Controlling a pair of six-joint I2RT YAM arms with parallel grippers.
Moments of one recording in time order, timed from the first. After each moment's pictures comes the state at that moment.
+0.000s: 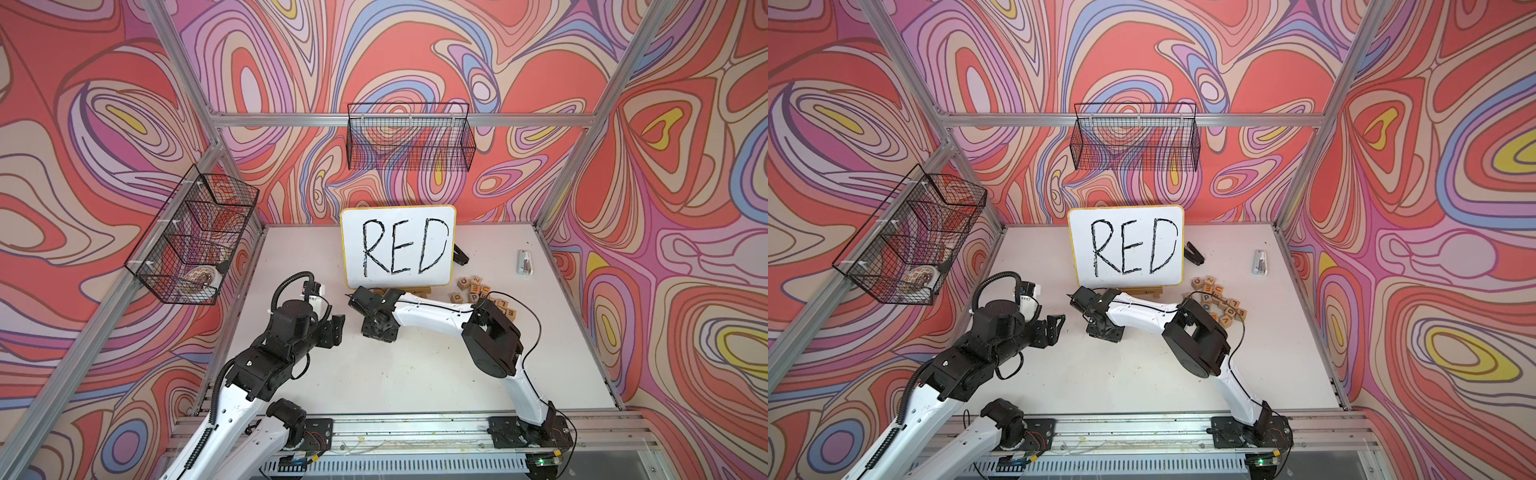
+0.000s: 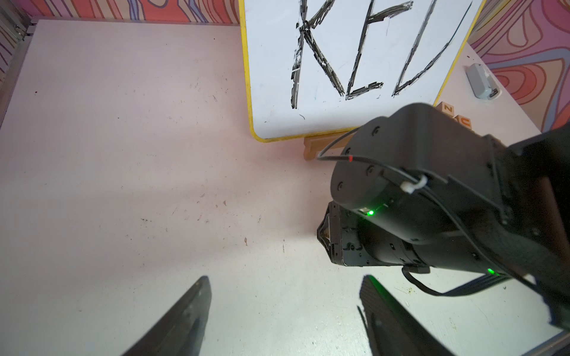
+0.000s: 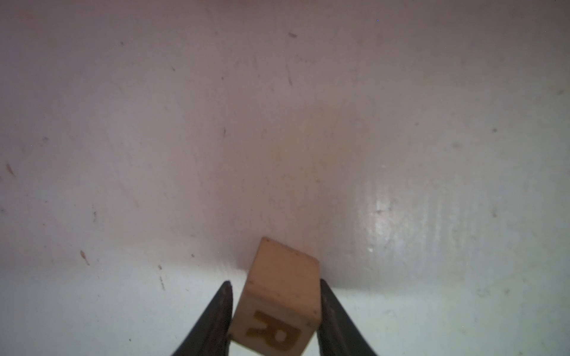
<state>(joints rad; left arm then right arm) -0.45 0.67 0.77 -0.73 -0.08 -0.30 0.99 2.21 1.73 -0.84 0.06 1.18</state>
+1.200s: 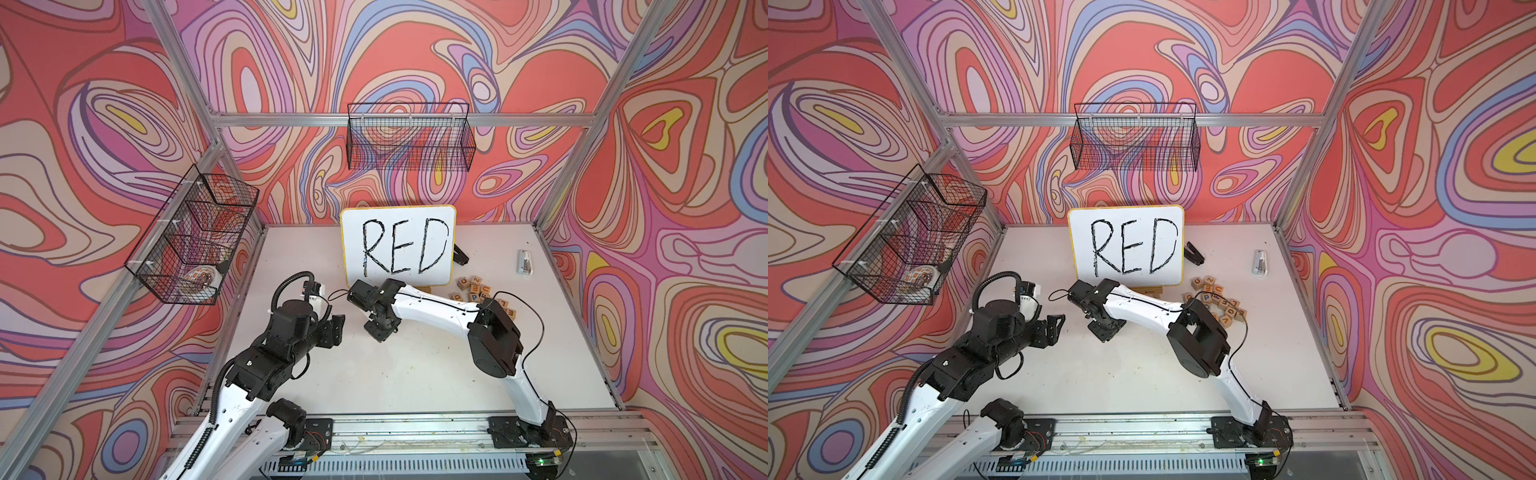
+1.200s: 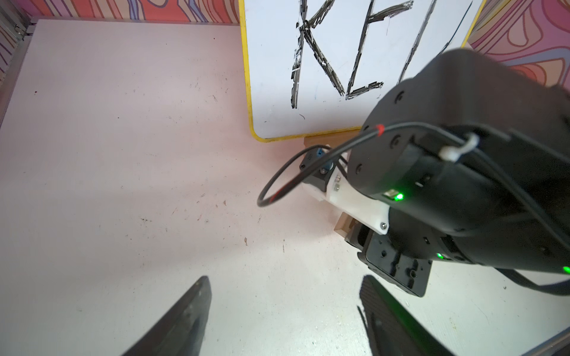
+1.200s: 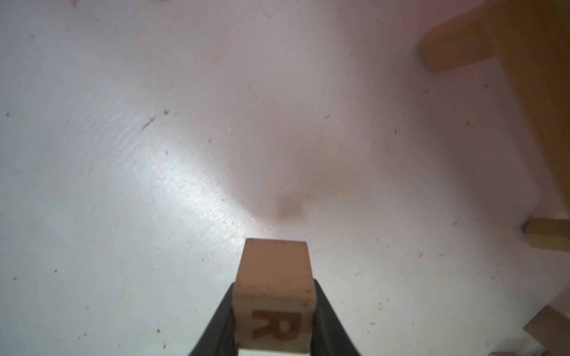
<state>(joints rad) -0.45 0.67 0.77 -0.73 -0.08 -0.30 0.99 2.21 1.88 -1.10 0.10 0.07</state>
